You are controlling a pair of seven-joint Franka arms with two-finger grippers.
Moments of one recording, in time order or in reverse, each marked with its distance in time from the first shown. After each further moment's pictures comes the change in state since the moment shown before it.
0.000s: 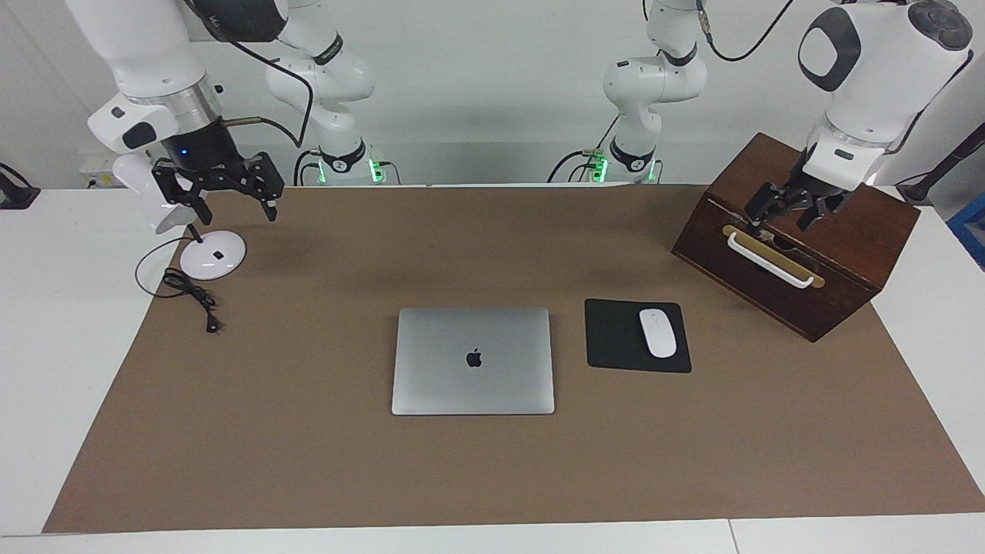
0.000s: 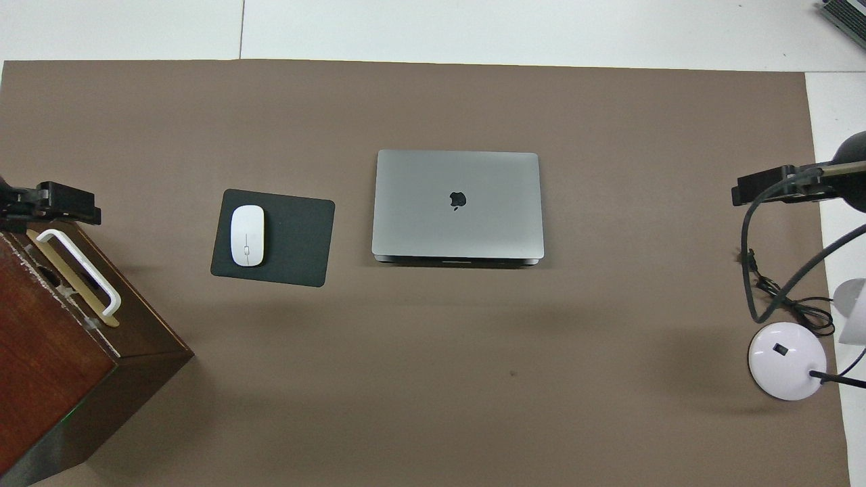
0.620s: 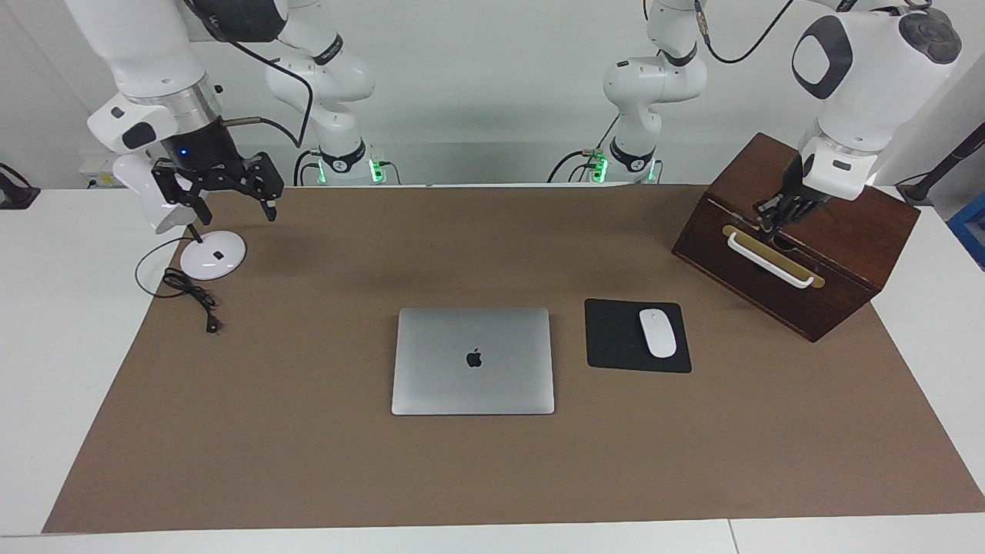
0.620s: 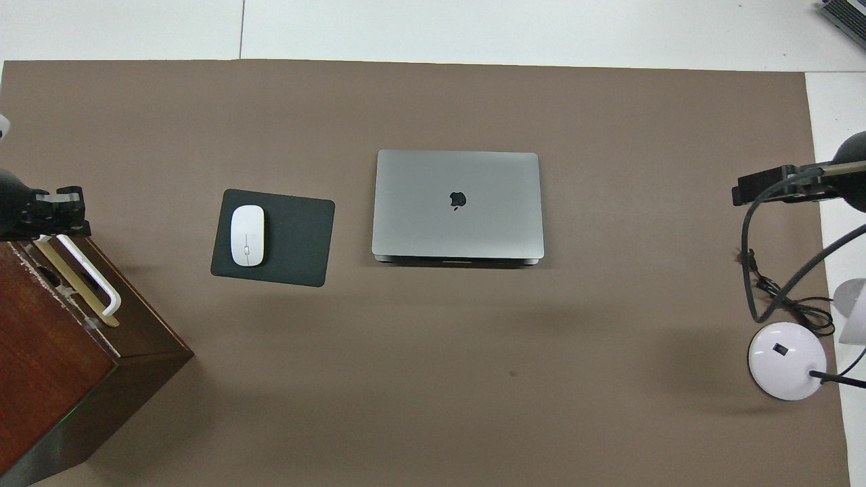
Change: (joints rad) left arm -0.001 0.001 -0.007 -0.033 -0.043 0.007 -0.217; right arm 0.000 0.000 -0.001 0.000 0.000 0.000 0.000
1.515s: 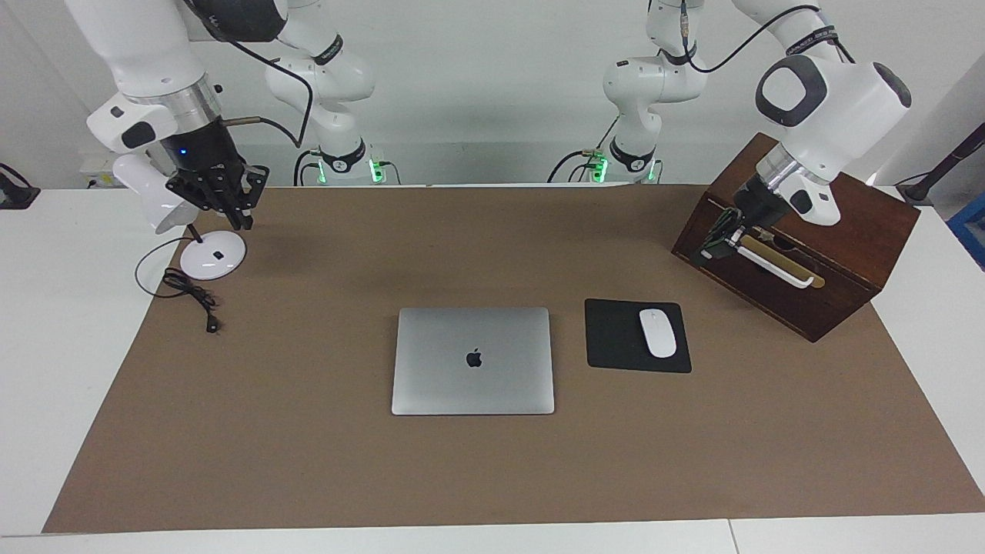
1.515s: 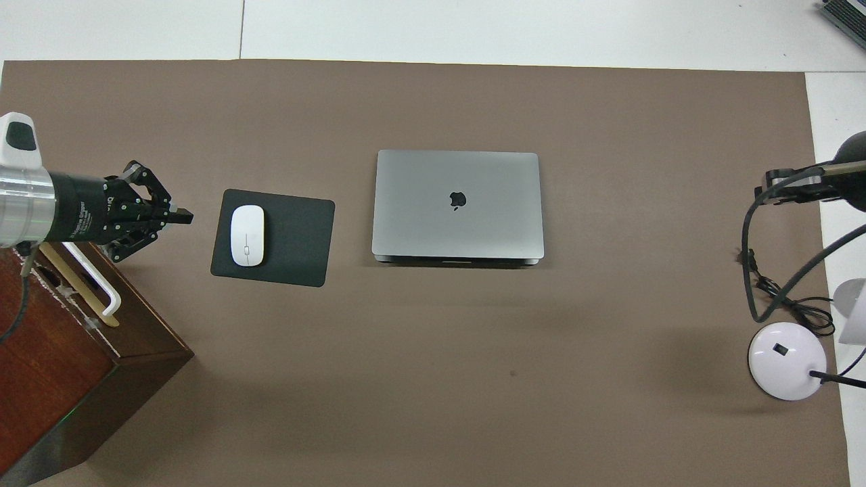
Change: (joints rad) left arm -0.025 -0.037 -0.007 -0.239 -0.474 0.318 -0.620; right arm 0.000 0.000 0.000 0.000 0.000 0.002 0.001
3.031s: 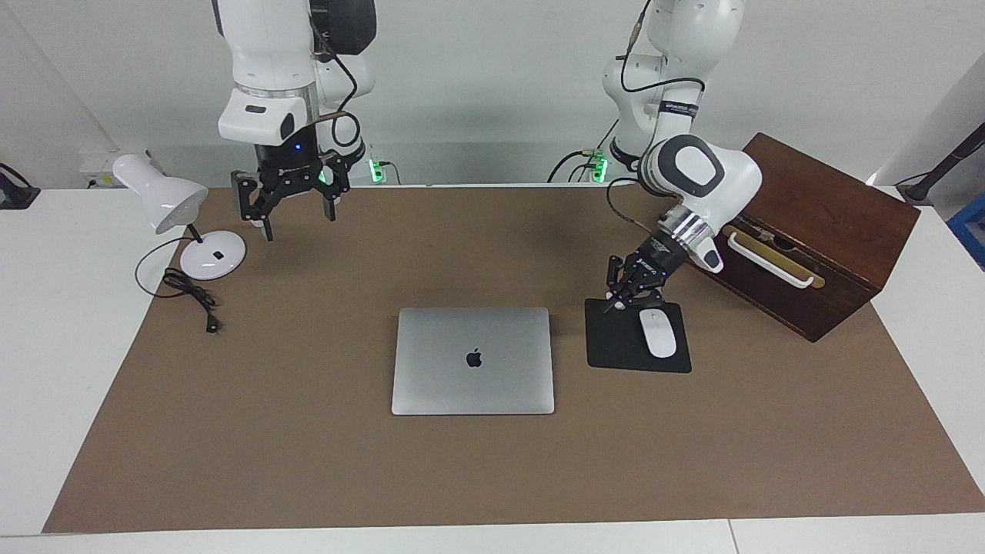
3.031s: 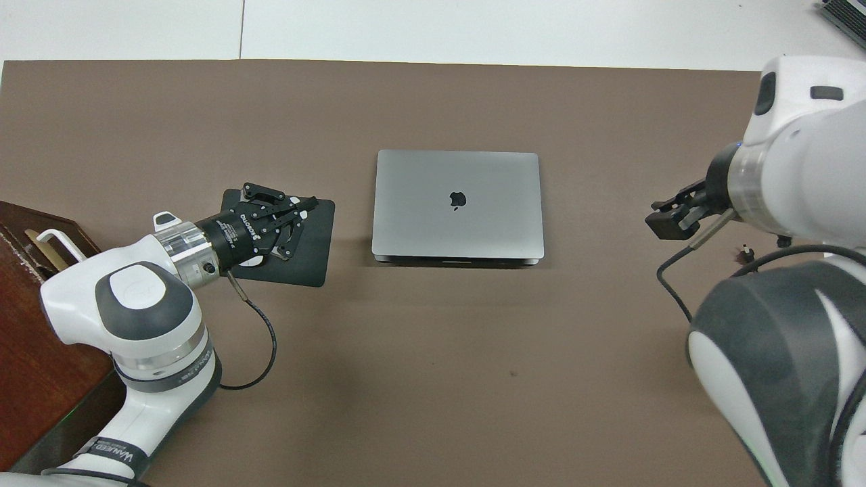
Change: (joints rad) left arm -0.272 0.113 -0.006 -0.270 -1.132 0.539 -0.067; right arm 0.224 -0.048 0.016 -0.134 -0.217 0.213 -0.388
